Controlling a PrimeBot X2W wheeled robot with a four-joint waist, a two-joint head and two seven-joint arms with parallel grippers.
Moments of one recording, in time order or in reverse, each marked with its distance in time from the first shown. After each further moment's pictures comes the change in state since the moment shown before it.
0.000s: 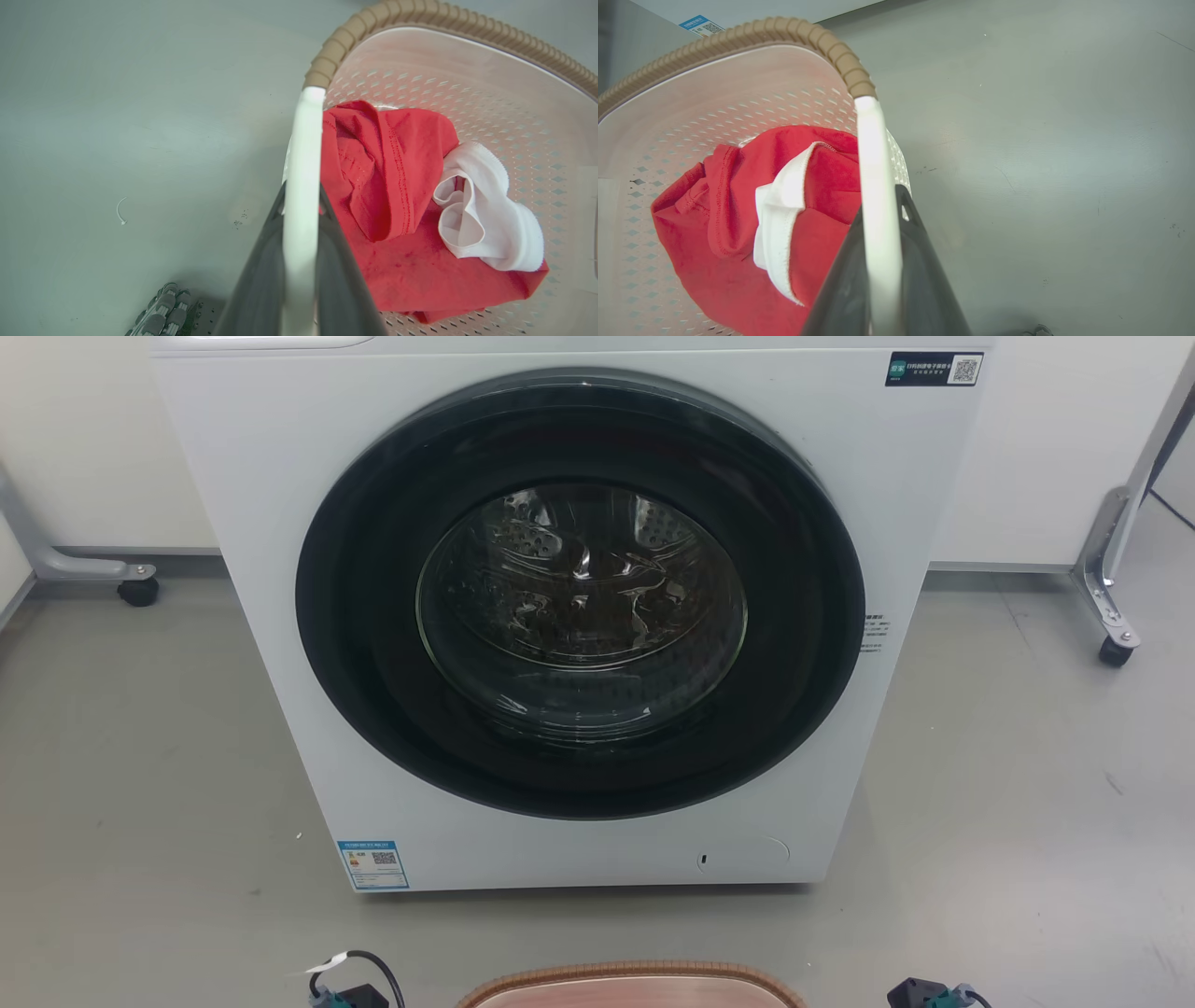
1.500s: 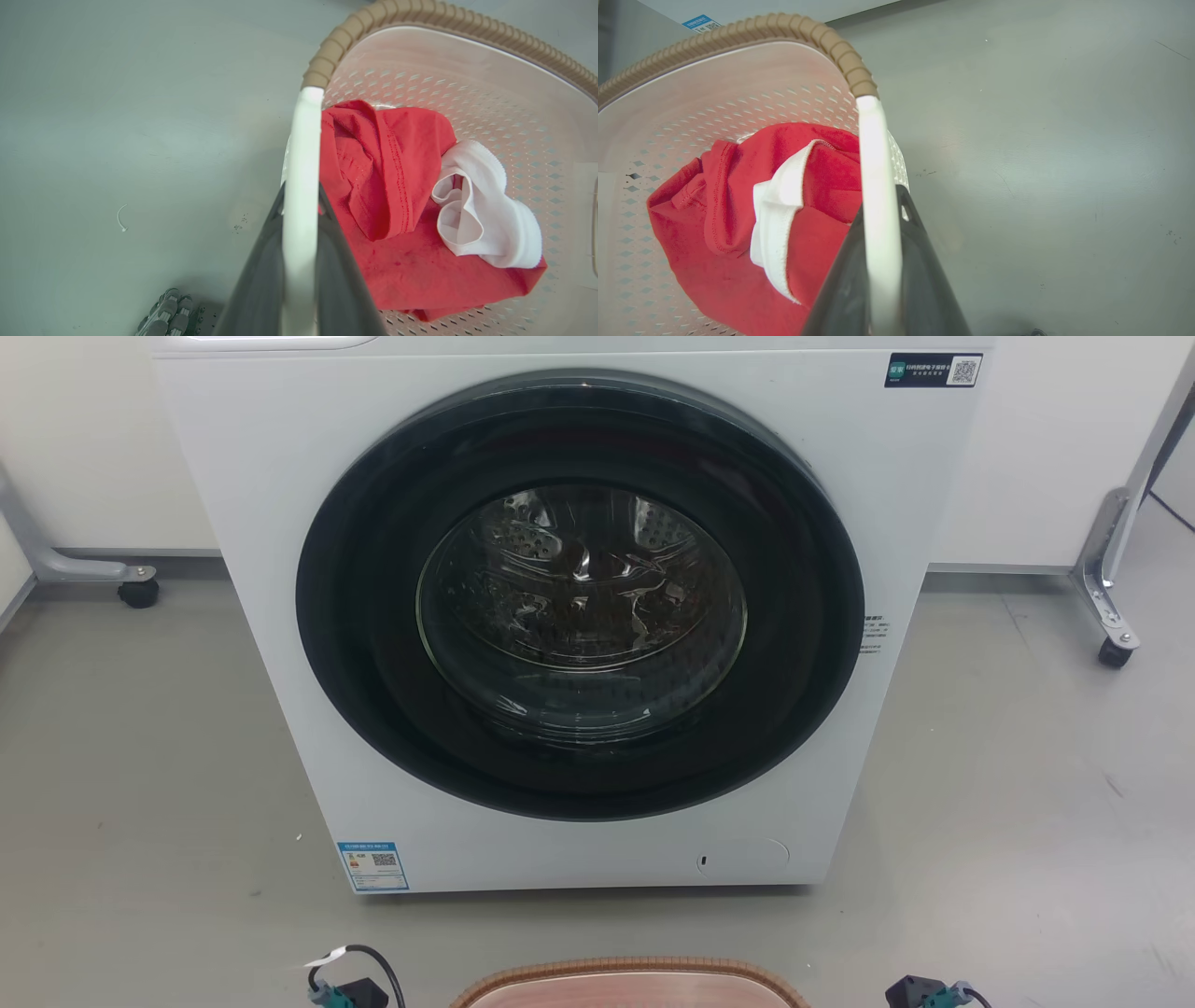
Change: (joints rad) left arm -0.011 -0.003 0.051 0.012 0.060 -0.030 -0.003; right arm 0.001 0.001 -0.029 -0.005 -0.045 0.008 0.001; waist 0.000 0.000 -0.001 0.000
